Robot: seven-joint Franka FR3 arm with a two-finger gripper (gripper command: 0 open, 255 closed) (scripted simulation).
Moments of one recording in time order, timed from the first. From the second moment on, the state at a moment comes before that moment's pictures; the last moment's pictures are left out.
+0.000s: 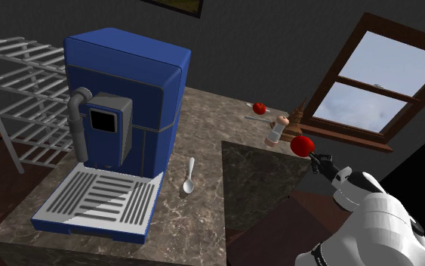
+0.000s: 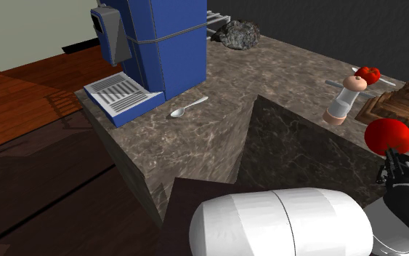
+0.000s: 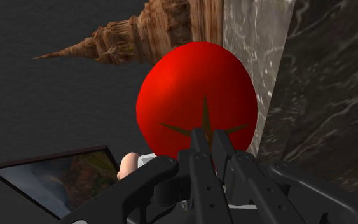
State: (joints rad) arm 0.21 -1.75 -2.05 -2.69 -0.42 3.20 -3.01
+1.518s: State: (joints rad) arm 0.23 -1.61 -1.81 -2.78 -0.33 3.26 -2.82
